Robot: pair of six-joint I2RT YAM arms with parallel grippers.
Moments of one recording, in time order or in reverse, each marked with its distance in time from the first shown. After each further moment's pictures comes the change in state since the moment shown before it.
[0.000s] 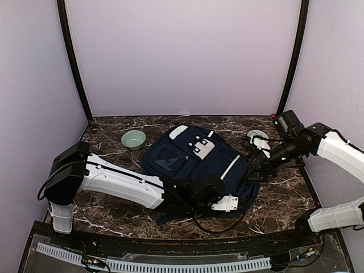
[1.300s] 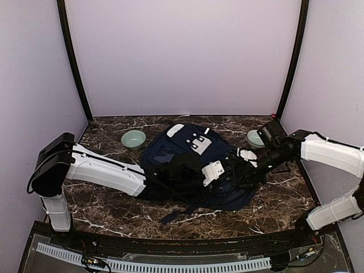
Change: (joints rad) left arm 0.127 -0.134 -0.187 0.328 0.240 -0.490; right arm 0.069 0.156 -0.084 0.160 0.009 -0.089
